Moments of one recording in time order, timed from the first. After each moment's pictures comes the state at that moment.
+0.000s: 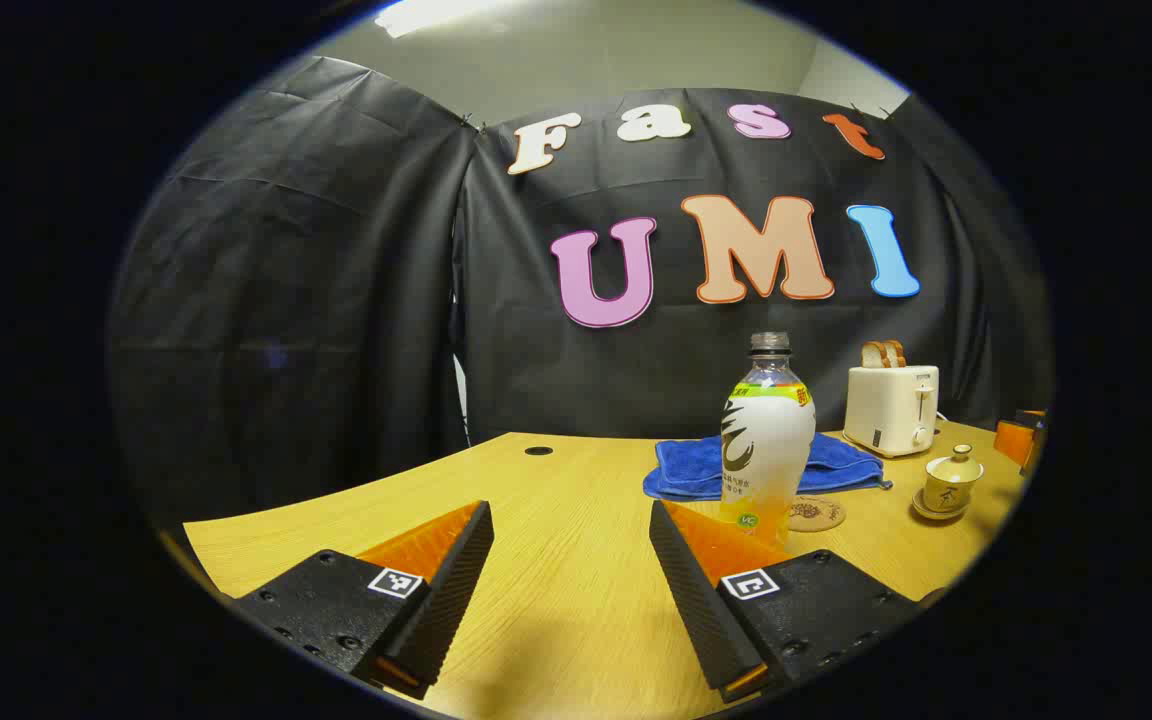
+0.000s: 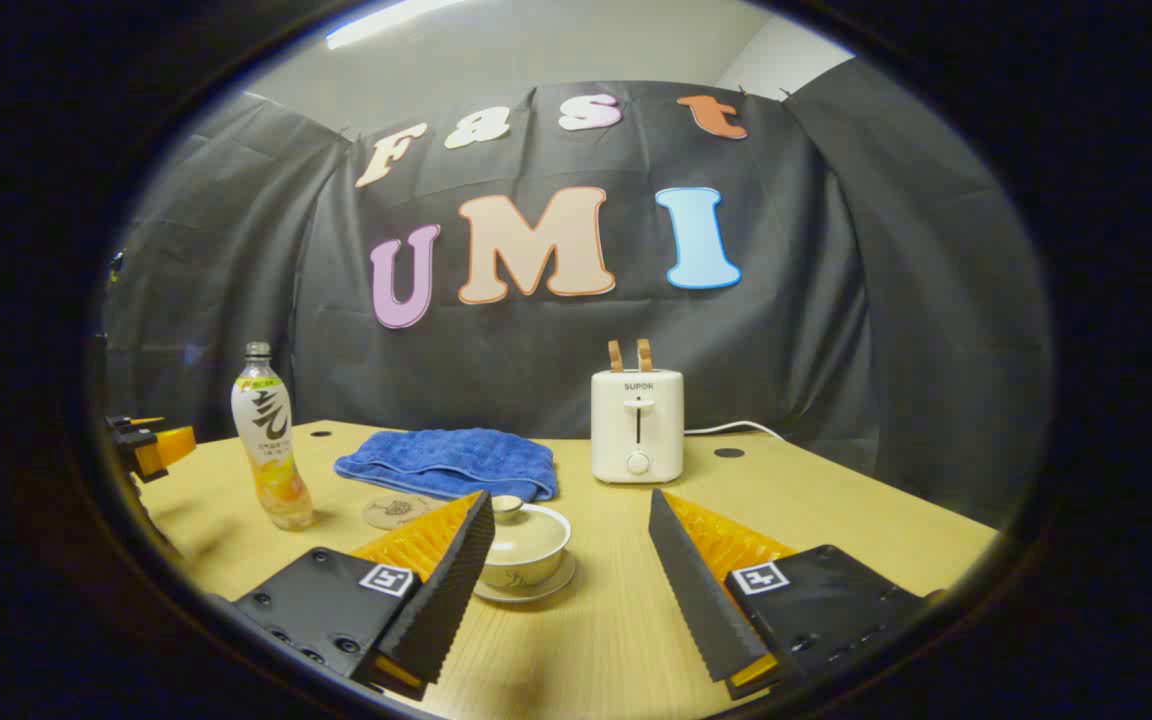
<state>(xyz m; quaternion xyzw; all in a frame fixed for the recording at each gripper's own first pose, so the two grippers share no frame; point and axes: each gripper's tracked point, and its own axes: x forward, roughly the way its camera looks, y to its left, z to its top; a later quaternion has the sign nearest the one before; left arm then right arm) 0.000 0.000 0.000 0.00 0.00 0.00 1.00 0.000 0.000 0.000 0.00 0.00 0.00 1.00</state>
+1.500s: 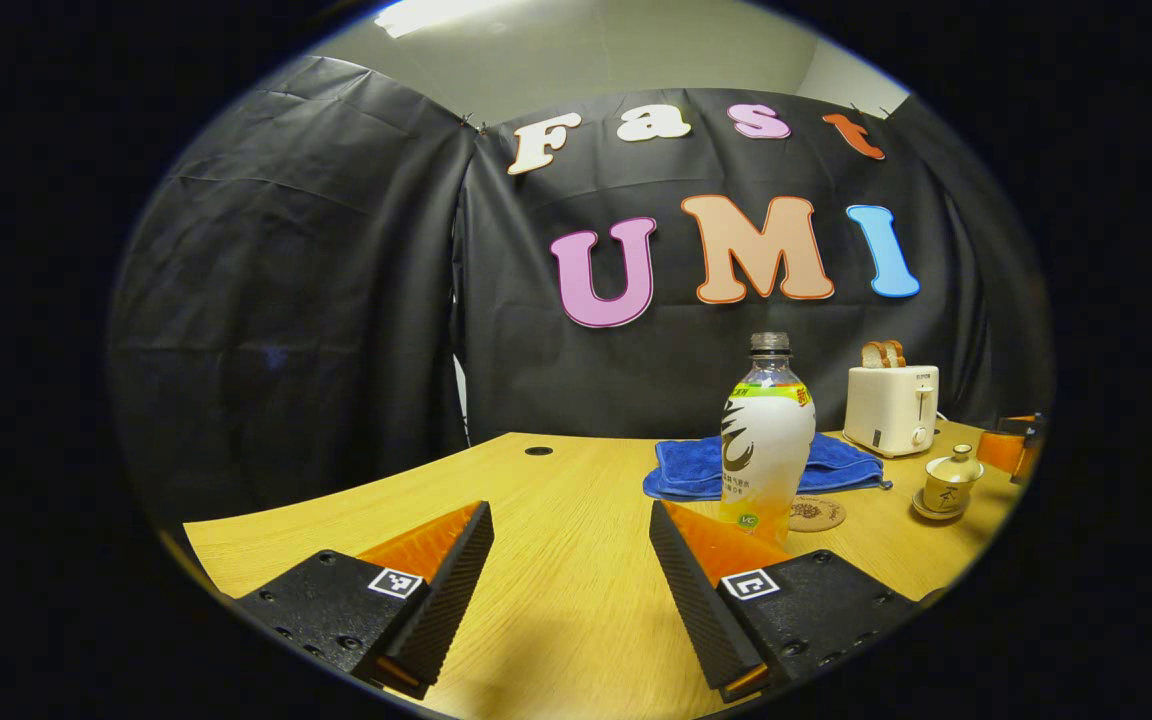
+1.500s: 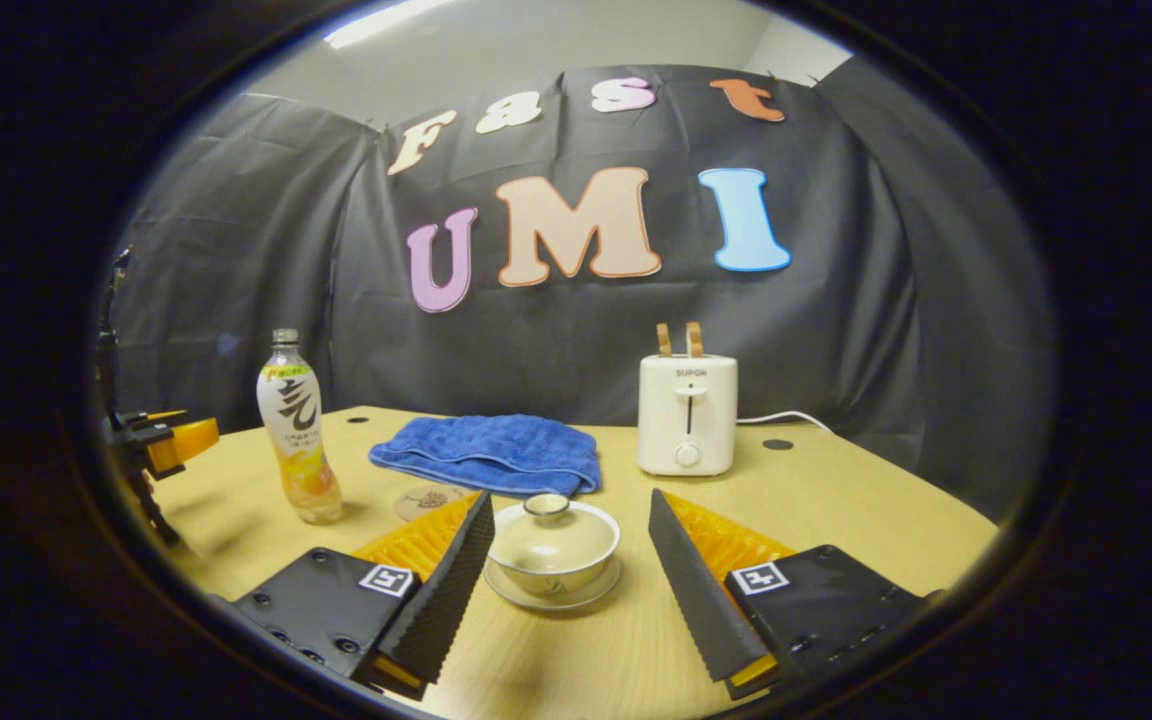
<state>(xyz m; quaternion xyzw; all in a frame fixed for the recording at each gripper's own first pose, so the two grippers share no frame) 0.000 0.000 0.000 0.00 0.00 0.00 1.00 0.027 0.035 -0.012 -0.01 0.03 0.07 1.00</state>
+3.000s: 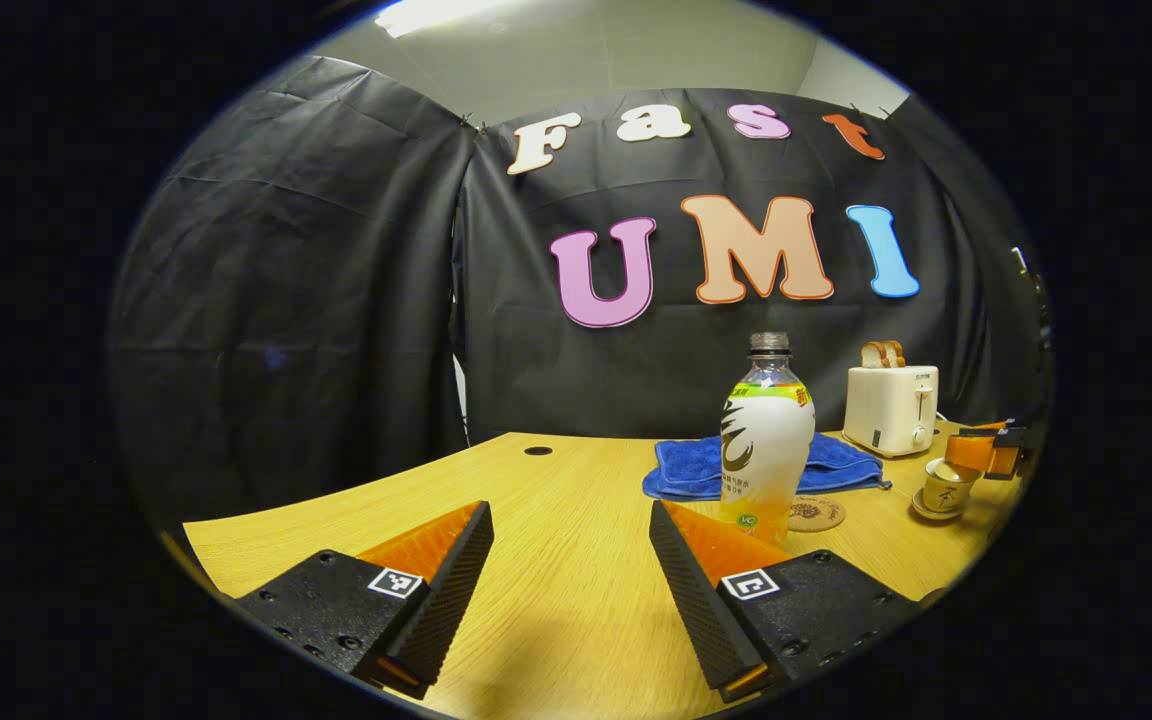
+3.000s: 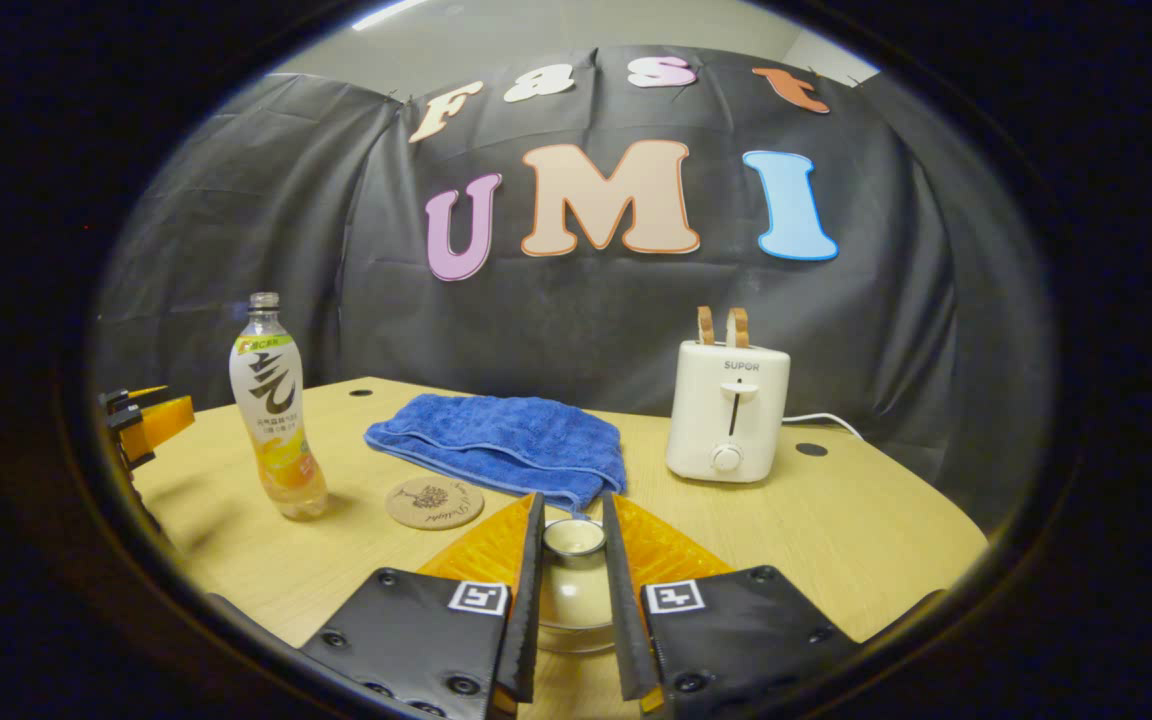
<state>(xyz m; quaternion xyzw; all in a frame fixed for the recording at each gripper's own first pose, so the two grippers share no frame) 0.000 -0.002 0.000 0.00 0.00 0.00 1.00 0.067 0.059 -0.020 -0.04 0.06 0.09 0.99</state>
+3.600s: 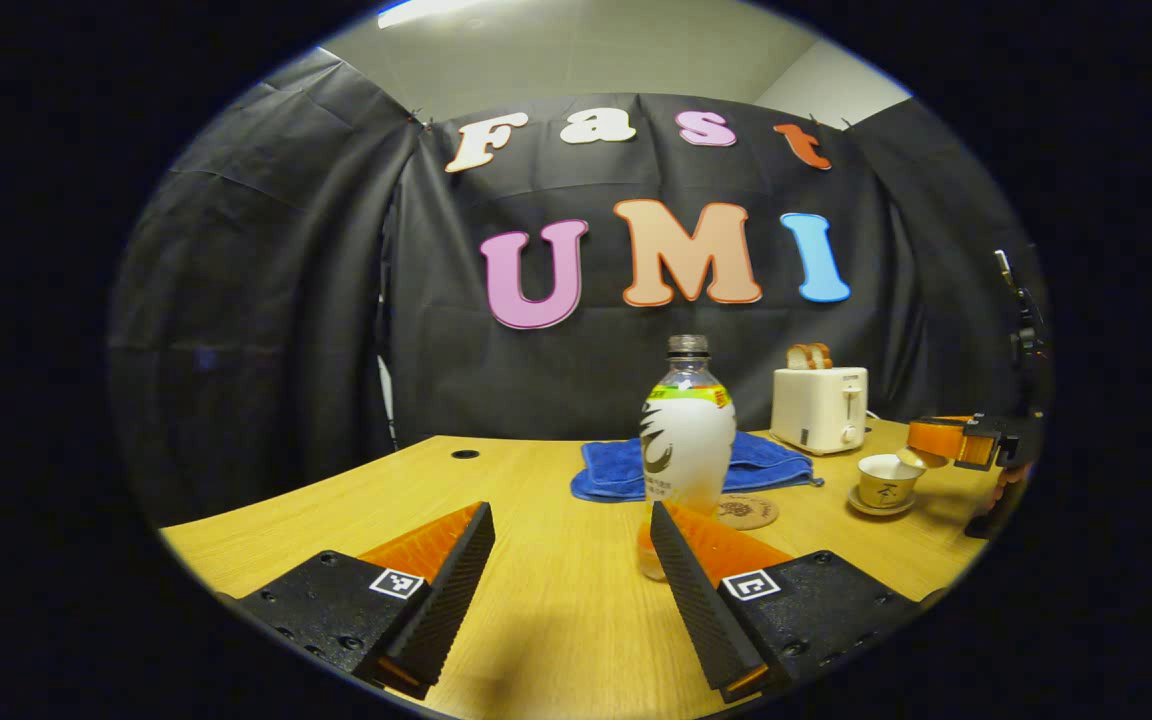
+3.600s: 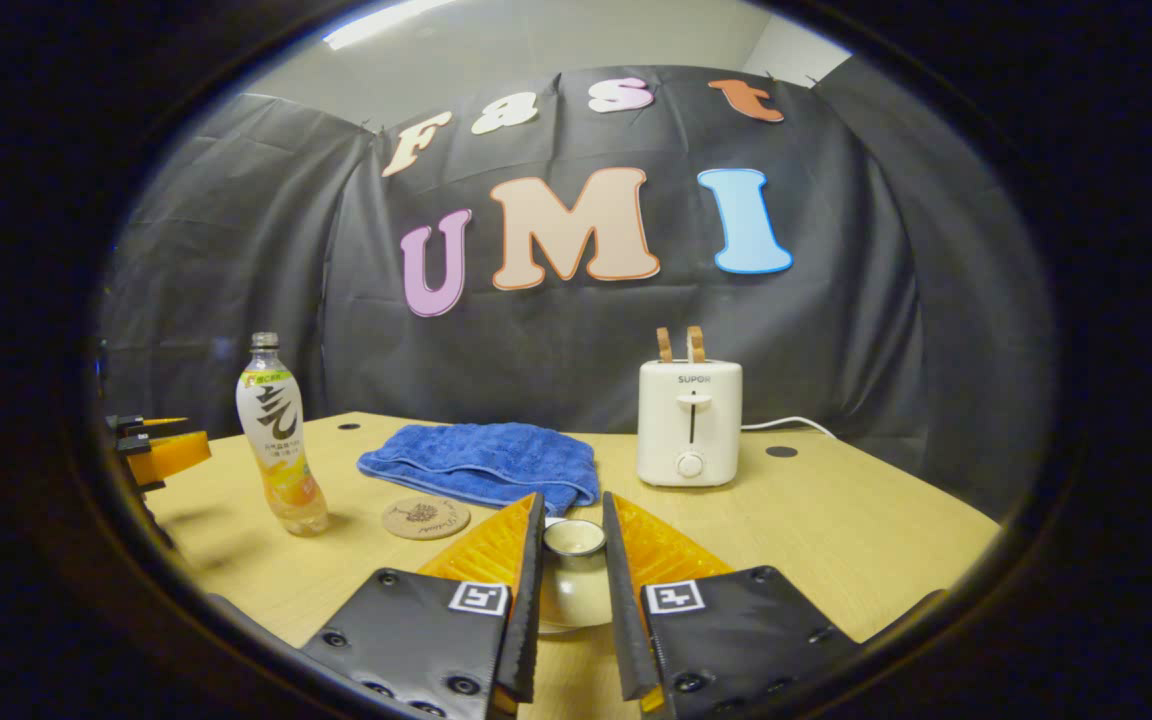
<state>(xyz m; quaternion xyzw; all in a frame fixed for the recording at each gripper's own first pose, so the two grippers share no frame) -0.002 -0.052 0.001 0.00 0.00 -0.14 0.99 0.035 0.028 -0.005 0.00 0.01 0.05 1.00</state>
